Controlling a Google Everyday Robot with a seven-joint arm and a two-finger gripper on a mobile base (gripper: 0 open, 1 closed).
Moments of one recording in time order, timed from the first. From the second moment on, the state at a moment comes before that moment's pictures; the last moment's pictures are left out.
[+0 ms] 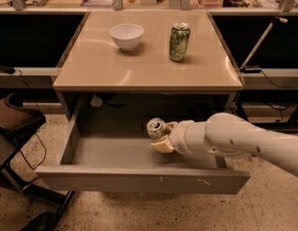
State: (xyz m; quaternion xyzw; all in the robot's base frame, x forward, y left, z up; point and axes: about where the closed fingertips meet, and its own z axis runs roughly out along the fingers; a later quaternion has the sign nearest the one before) arm 0.550 -0.041 0.654 -0.46 0.78 0.16 0.40
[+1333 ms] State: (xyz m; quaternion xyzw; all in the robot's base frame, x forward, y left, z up) arm 0.561 -0.066 0.614 -0.50 0.81 0.08 0.30
